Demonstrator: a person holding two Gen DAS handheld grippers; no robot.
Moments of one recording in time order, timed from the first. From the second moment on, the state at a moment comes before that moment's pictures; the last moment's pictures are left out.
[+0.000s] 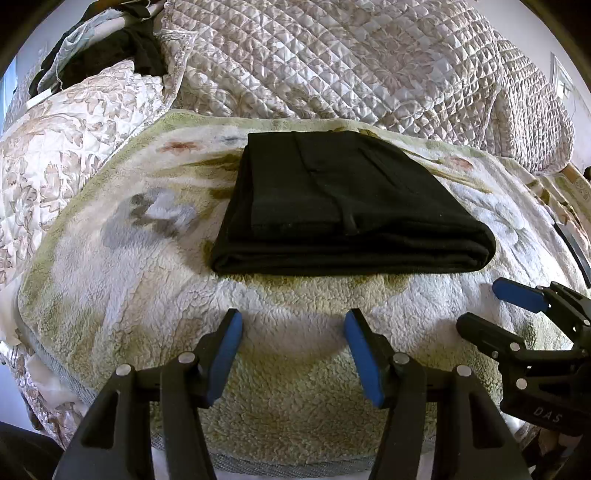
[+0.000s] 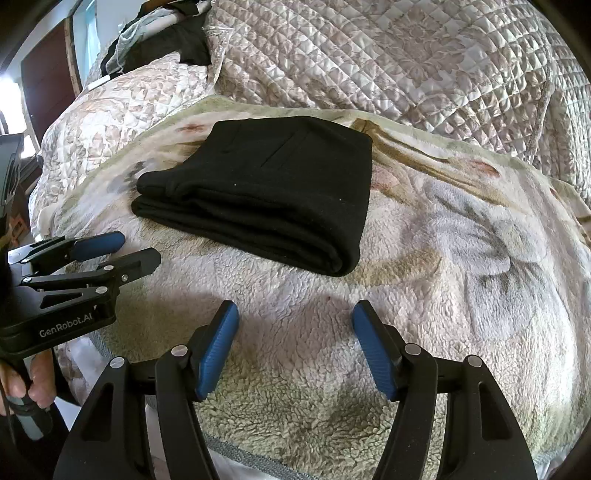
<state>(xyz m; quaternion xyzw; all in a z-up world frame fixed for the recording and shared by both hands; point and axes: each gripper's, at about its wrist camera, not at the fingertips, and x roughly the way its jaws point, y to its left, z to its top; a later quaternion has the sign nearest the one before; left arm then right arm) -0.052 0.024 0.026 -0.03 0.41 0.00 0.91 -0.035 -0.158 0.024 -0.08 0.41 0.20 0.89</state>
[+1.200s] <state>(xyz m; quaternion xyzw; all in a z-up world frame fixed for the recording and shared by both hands) -0.053 0.026 0.025 -0.03 0.42 0.01 0.91 -0.035 -0.156 0.024 -0.08 0.41 0.20 0.89</state>
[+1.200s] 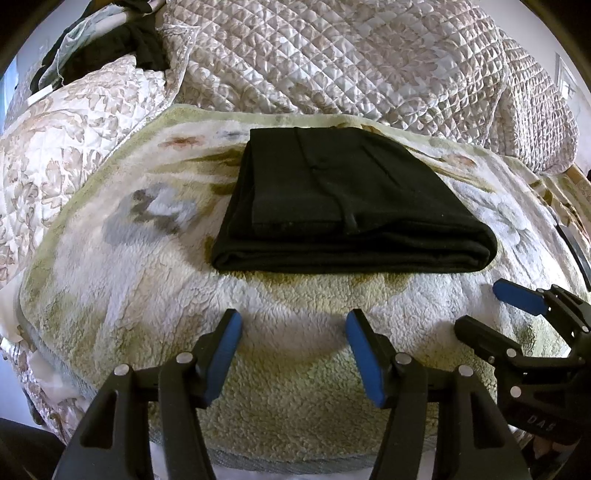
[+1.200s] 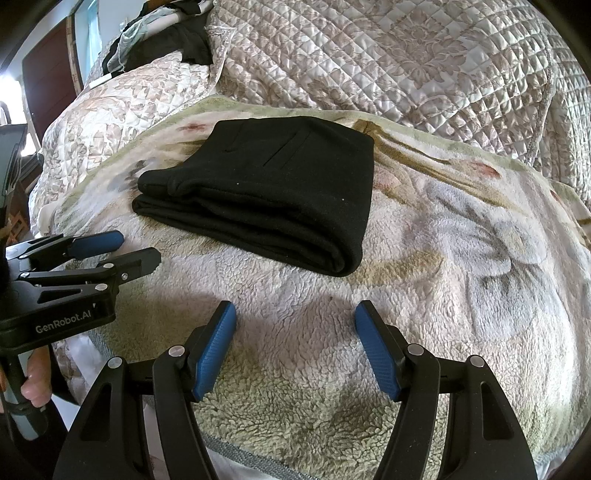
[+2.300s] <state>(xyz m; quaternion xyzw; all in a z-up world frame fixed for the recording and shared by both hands) -0.052 0.026 0.024 -0.03 0.42 0.01 0.91 -0.036 -0.154 0.023 -0.08 0.41 0.20 0.89</state>
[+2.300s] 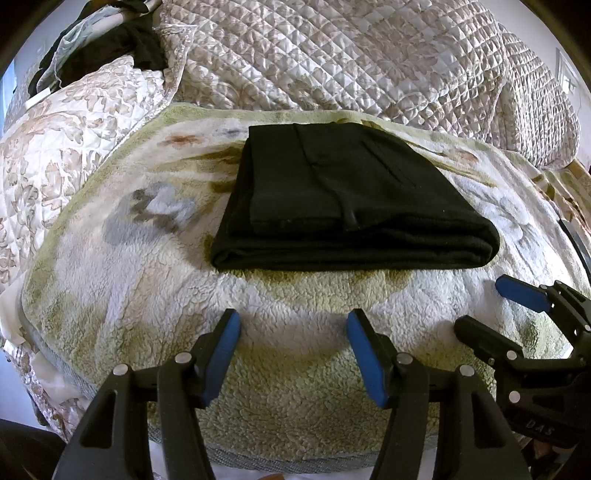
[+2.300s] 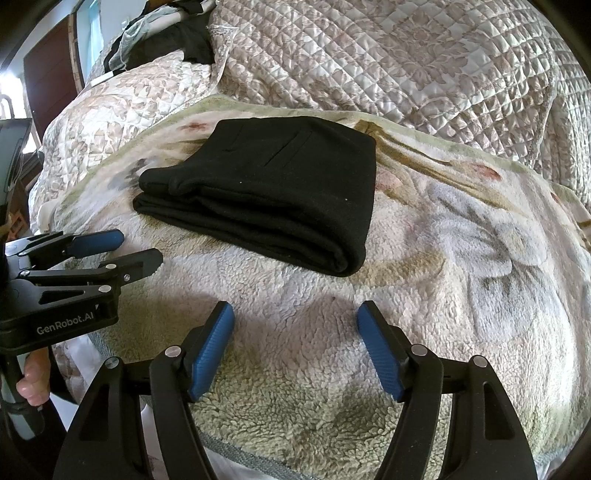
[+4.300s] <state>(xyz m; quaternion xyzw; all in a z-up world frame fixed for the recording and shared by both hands) -0.052 0.025 0.024 -0.02 0.42 0.01 0.91 -0.036 -0.154 0.022 -0.08 0.40 0.20 0.89</state>
